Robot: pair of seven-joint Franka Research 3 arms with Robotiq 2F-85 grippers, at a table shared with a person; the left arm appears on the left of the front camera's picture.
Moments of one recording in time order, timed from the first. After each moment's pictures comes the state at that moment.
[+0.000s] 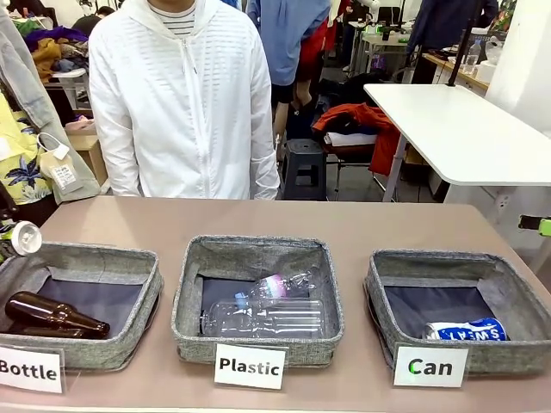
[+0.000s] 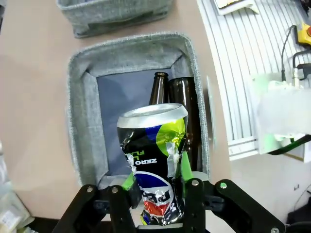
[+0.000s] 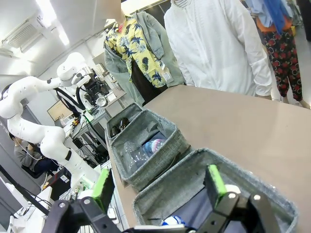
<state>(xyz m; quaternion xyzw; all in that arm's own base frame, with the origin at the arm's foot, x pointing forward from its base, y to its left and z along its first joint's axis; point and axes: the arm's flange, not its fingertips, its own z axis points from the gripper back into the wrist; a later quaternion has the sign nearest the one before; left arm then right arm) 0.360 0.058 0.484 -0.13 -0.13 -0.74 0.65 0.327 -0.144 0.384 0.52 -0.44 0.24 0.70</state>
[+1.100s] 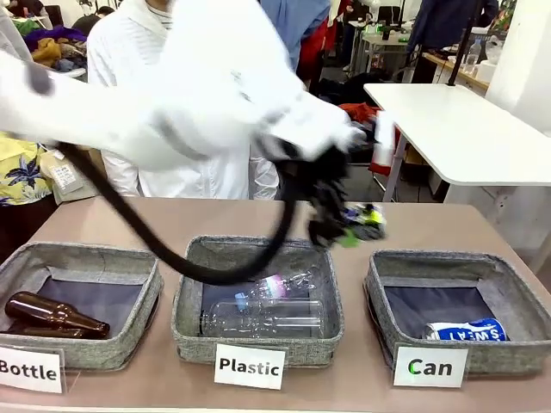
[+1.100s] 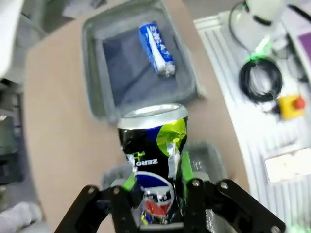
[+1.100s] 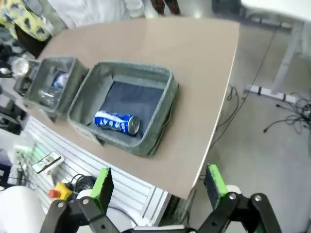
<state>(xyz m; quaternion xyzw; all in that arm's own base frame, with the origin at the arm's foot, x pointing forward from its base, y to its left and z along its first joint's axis) 0.362 -0.452 0.506 -0.17 -0.23 -0.76 0.58 0.173 -0.299 0.491 0.24 -0.32 0.11 0.91</state>
